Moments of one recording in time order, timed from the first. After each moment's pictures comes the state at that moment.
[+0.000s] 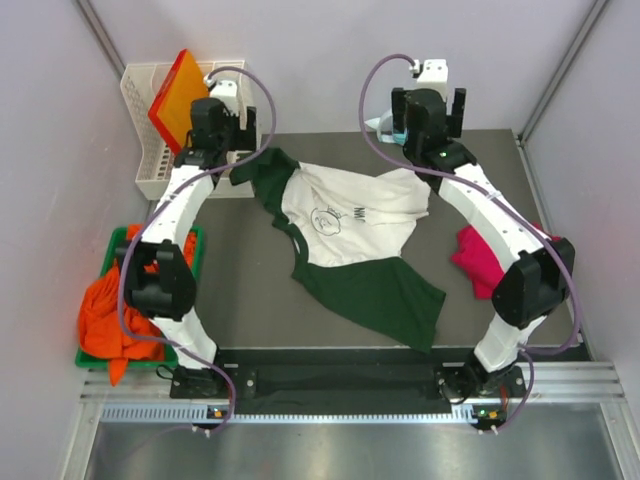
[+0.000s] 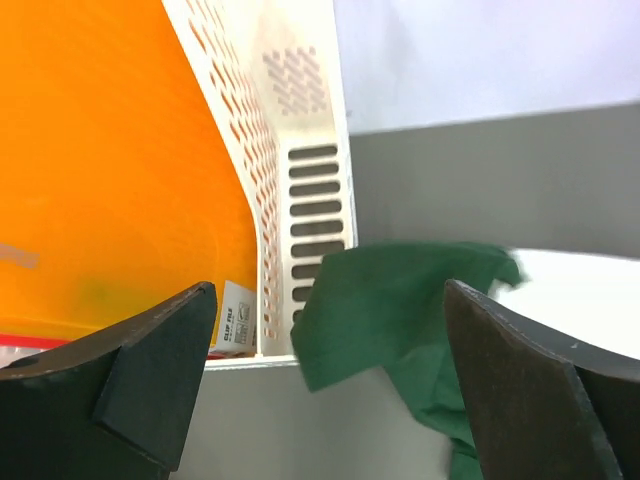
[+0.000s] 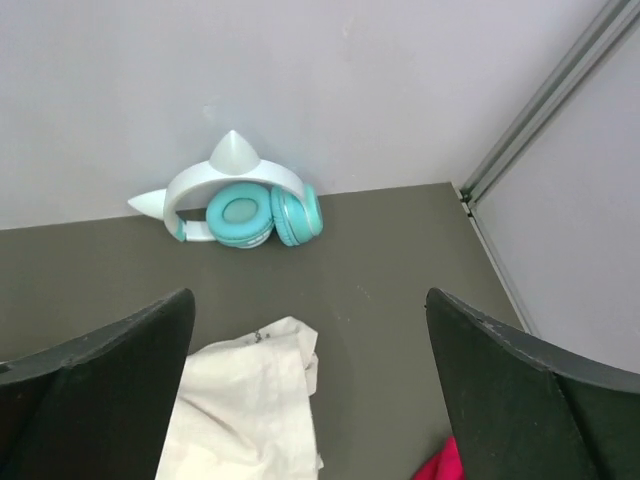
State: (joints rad) left arm -0.11 1.76 1.61 -0.18 -0.09 0.07; right arm 0.46 1.72 1.69 -0.17 0.73 -0.04
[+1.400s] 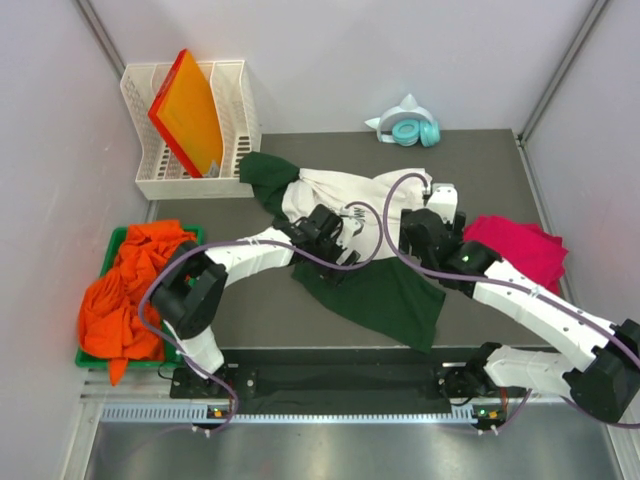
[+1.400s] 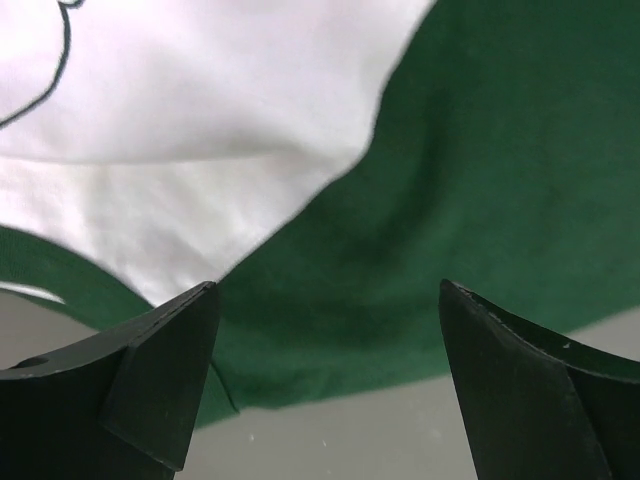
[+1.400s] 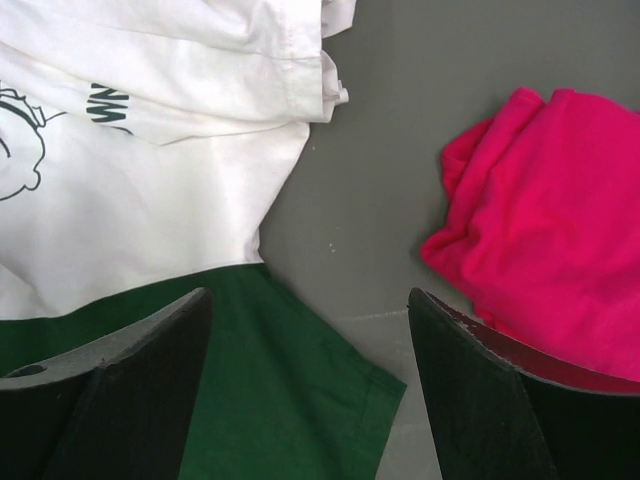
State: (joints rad) left arm -0.75 1.71 1.12 -0.43 0.11 0.03; right arm 0.75 1.11 0.92 -0.56 0.73 0.50
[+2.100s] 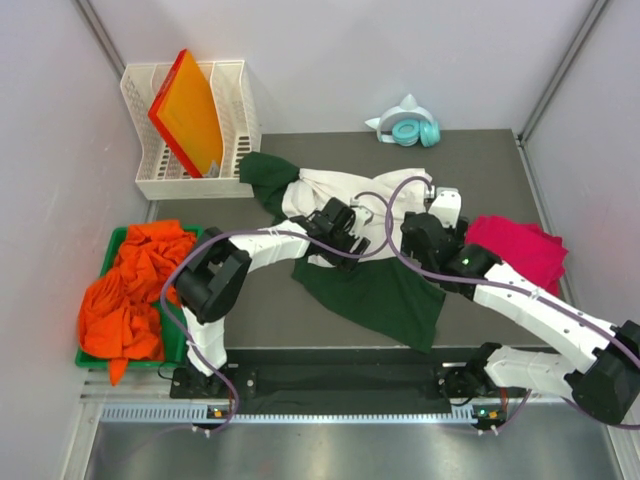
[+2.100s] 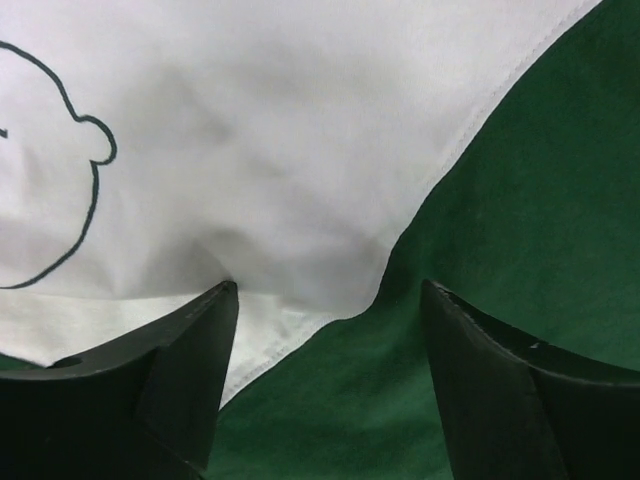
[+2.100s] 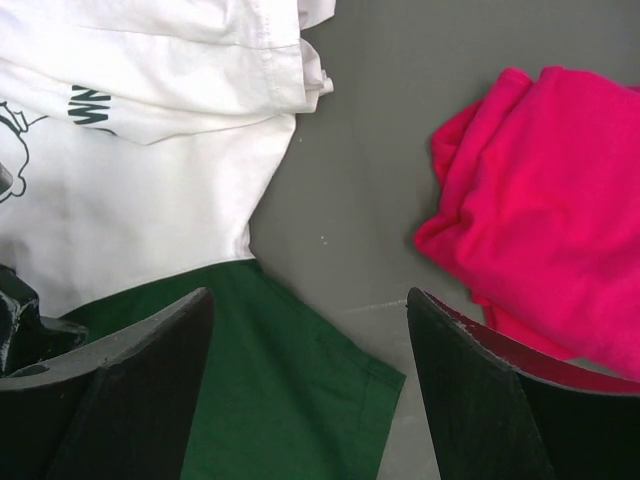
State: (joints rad) left arm -0.75 1.90 1.25 -0.31 0.09 -0.04; right arm 0.76 1.10 0.90 -0.59 0.77 0.56
